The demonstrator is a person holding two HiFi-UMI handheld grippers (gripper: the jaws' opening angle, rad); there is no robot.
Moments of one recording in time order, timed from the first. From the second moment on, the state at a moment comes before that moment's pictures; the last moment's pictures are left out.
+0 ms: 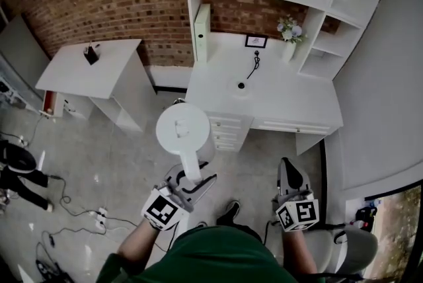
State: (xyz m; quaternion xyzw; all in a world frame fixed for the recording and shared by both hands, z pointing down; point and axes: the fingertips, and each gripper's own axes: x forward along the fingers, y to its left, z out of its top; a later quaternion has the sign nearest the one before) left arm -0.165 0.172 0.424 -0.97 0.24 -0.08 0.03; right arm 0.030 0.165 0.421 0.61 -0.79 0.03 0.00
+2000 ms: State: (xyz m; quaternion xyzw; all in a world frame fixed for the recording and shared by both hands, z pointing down) left arm 0.011 -0.175 0.474 -0.98 0.19 -0.10 0.04; right arm 0.158 -0.213 0.379 0.64 -0.76 -0.11 0.03
